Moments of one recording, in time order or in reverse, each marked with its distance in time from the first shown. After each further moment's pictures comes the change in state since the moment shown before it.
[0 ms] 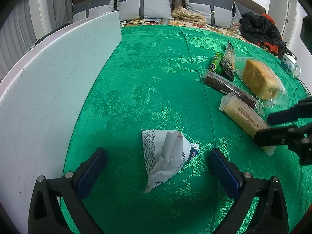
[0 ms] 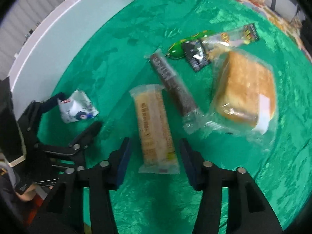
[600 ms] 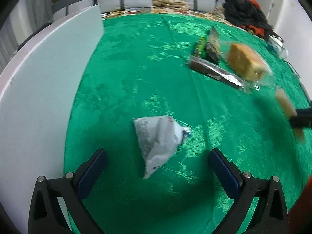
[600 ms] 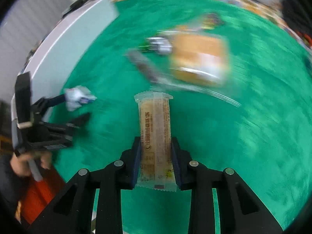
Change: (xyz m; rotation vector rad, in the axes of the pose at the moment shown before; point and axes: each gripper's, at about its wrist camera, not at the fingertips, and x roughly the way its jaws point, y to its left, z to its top) left arm -0.006 0.002 0.001 0.113 0.104 -0.102; right arm -0.051 -0.050 -0.081 0.169 -0.103 0.027
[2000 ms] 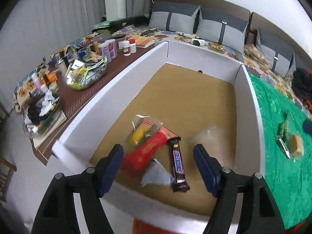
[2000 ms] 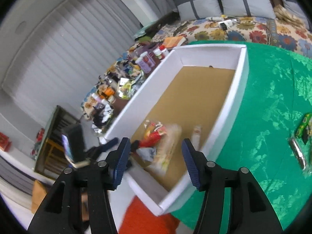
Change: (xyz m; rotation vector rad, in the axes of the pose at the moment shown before) left arm -0.183 0.233 -0.060 -0.481 -0.174 0.319; right arm -0.055 0.277 0.091 -0.156 -0.203 0.500
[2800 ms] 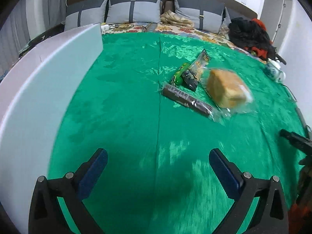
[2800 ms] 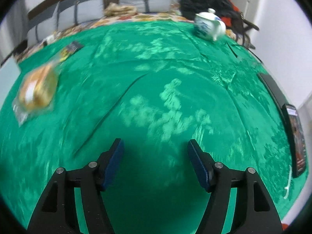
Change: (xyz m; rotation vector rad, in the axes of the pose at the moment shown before) left arm 0.057 -0.314 -0.089 0.342 0.070 -0.311; right arm -0.208 -0.355 -0.207 0.402 -0.160 -0.980
